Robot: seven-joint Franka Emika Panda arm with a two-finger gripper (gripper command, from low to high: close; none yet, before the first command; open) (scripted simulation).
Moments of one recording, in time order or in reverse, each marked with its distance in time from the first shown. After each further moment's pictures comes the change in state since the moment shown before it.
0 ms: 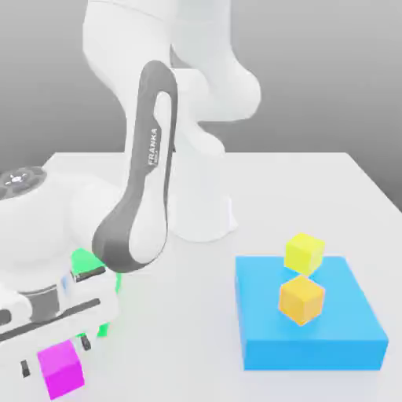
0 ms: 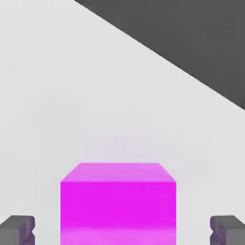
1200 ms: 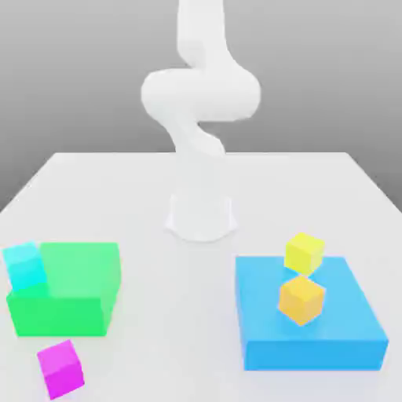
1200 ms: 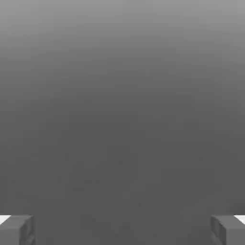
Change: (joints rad) arm 0.110 -1.203 0.245 0.032 -0.400 -0.458 1.234
